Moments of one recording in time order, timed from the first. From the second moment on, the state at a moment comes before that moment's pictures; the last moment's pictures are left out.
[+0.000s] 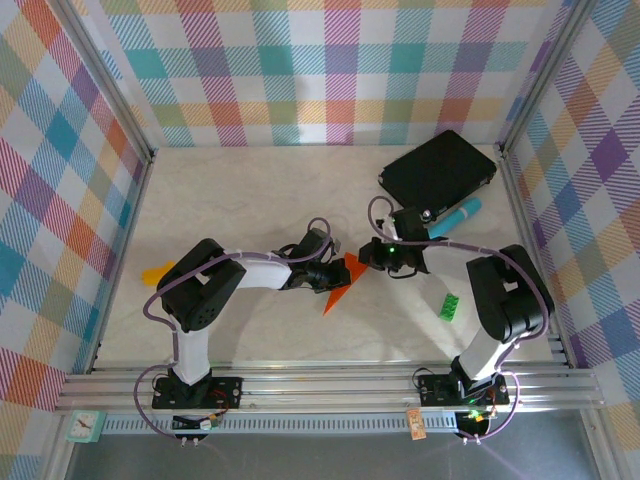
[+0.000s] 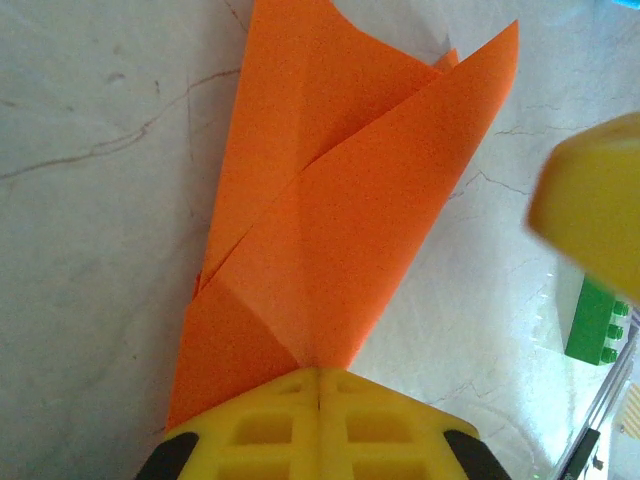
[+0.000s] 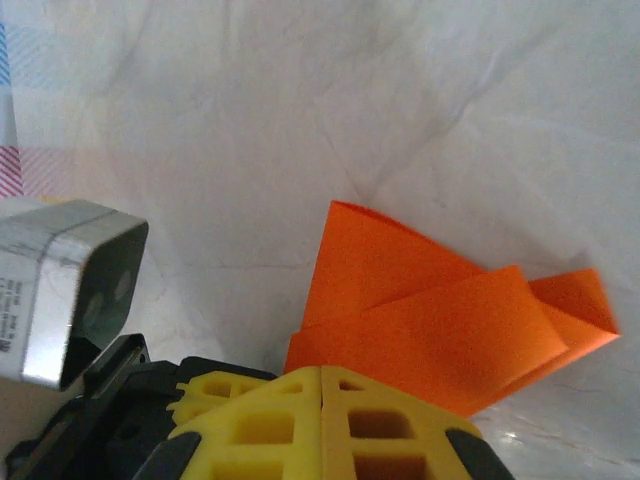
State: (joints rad) left arm -0.75 1.92 0.98 0.07 0.39 -0.89; right arm 0.39 1.69 0.81 -0.04 -0.57 0.60
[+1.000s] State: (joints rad) left arm -0.75 1.95 1.09 -0.09 0.42 -0.85; right arm 0.39 1.83 0.88 -0.07 -0.57 0.60
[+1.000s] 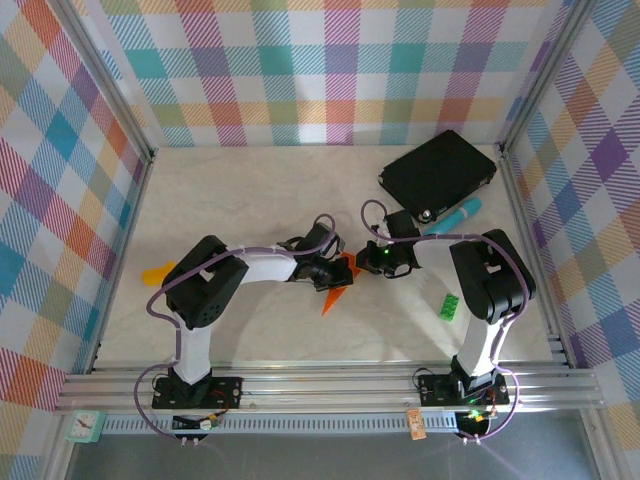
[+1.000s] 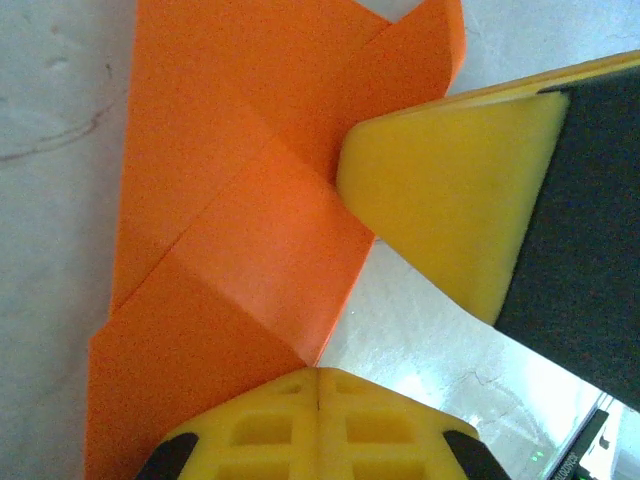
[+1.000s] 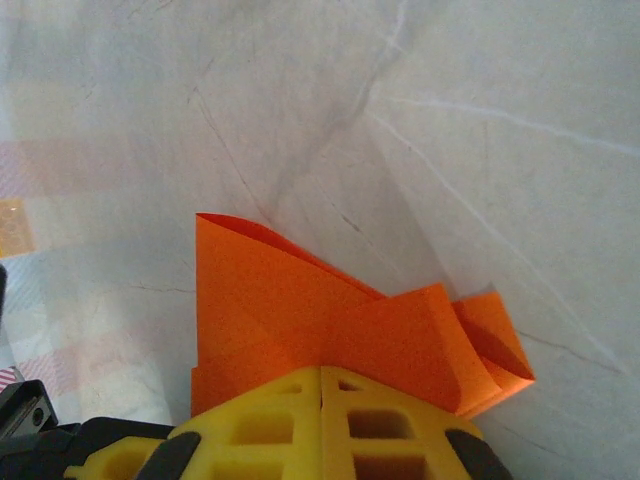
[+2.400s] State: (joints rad) left arm -0.47 1.15 0.56 -0.27 -0.02 -0.83; right arm 0.69 1.67 1.14 -0.69 -0.20 0.83
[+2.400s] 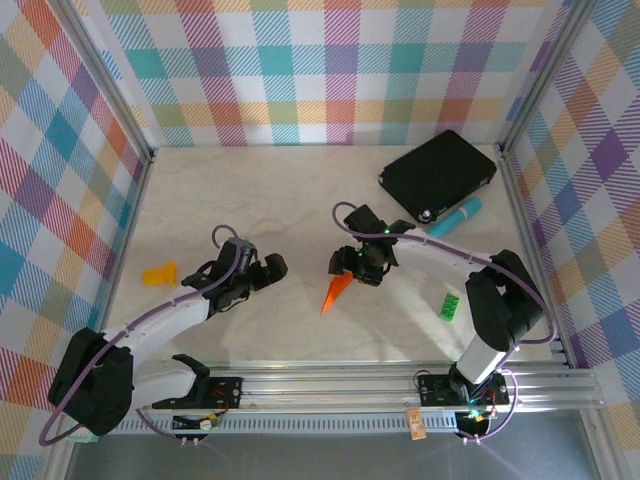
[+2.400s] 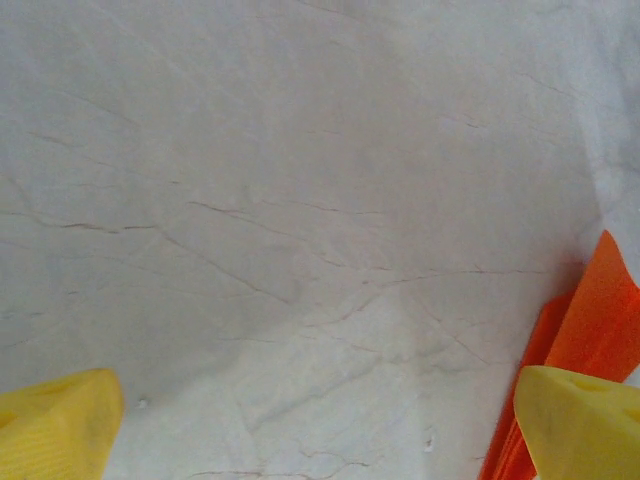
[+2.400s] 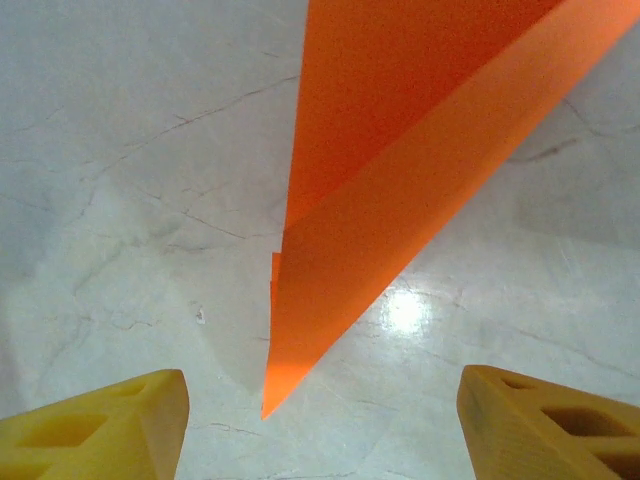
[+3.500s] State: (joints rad) left arm -0.46 1.09 0.50 -0.29 0.03 -0.80; right arm 0.73 1.85 1.27 -0.85 -0.03 1.09
